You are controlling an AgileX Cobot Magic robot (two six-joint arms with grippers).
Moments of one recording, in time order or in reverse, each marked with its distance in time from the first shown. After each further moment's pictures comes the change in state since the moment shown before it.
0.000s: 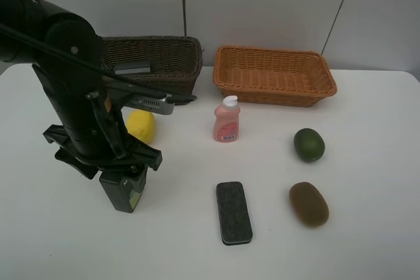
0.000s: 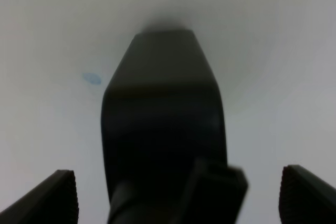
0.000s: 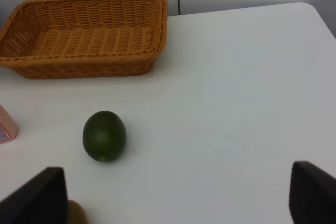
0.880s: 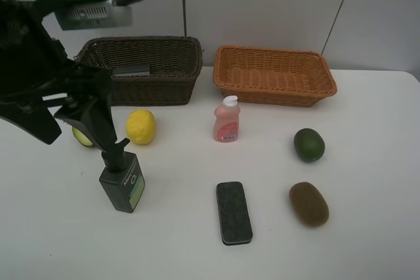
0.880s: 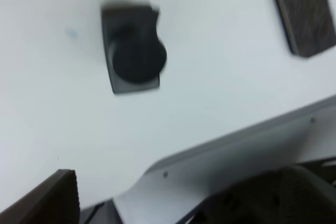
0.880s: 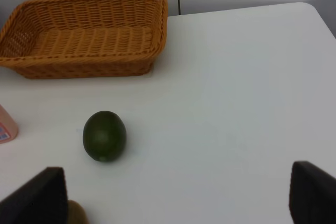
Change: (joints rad) left arm 0.093 -0.328 -0.155 -0.171 0.400 0.143; right arm 0.000 0.000 0.000 0.001 0.000 0.000
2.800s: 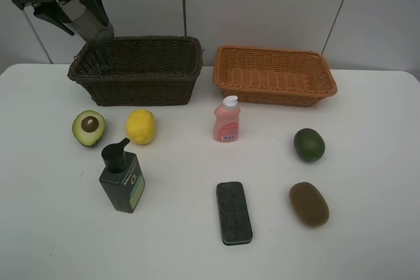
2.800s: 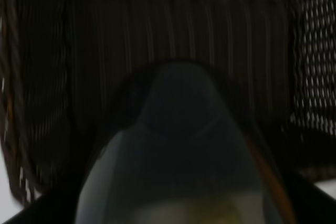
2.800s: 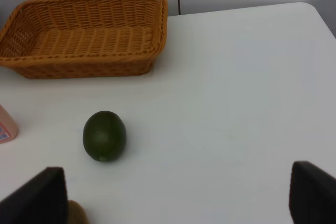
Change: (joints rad) left arm 0.543 0.761 -0.924 -0.072 -0.082 0.211; right arm 0.000 0.000 0.000 0.000 0.000 0.000
